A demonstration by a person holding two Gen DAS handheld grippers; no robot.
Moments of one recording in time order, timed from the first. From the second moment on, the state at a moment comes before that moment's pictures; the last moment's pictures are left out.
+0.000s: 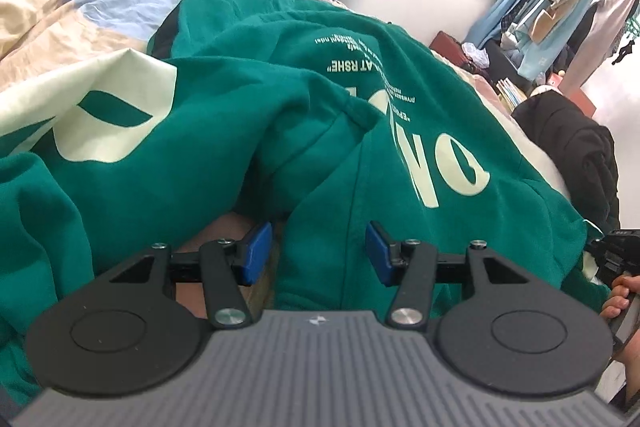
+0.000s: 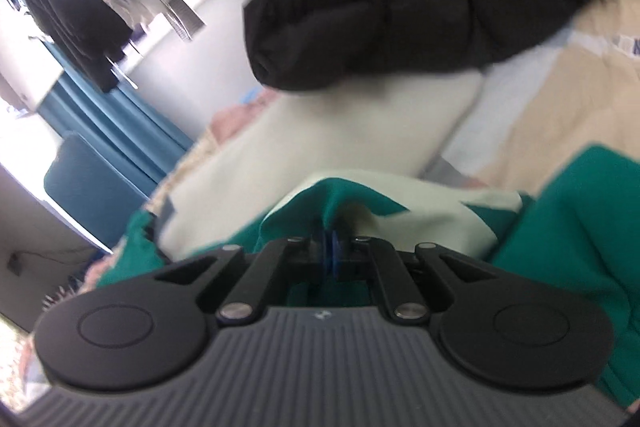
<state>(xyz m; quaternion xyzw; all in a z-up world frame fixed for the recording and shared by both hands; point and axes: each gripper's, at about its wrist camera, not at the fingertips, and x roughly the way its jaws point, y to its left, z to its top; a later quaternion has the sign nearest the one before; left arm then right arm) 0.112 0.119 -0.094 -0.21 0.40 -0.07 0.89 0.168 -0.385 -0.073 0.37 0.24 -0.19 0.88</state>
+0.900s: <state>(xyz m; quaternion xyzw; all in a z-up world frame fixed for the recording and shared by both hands) 0.129 0.108 -0.130 -0.24 0.47 -0.16 0.83 0.167 -0.254 -0.119 0.33 0.47 0.13 0.81</state>
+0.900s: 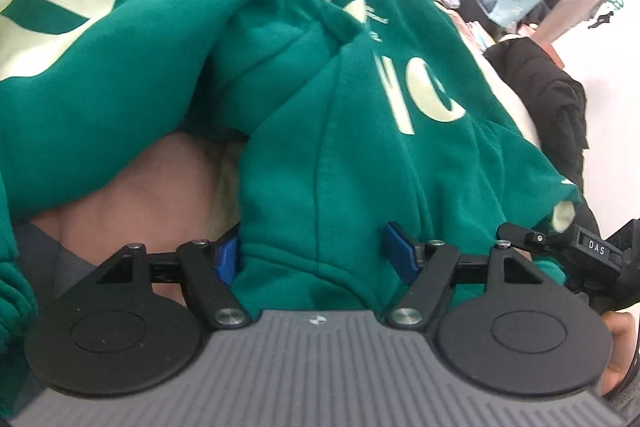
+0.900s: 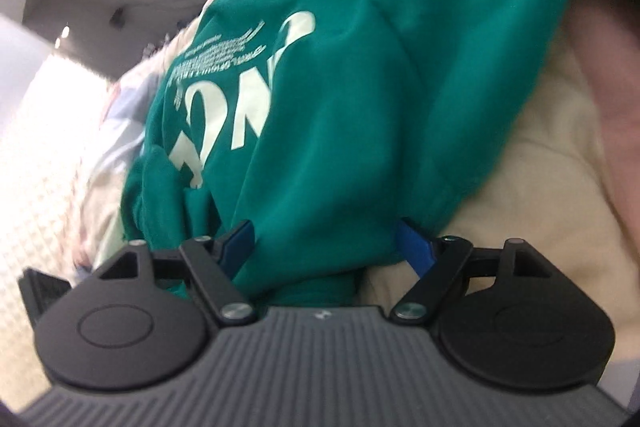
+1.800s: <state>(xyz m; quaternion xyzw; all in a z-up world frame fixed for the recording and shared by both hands) 0.088 0.122 -0.092 -0.34 0.37 -0.12 0.85 0.172 -0.214 -0.103 0.32 0.38 0.26 0.83</state>
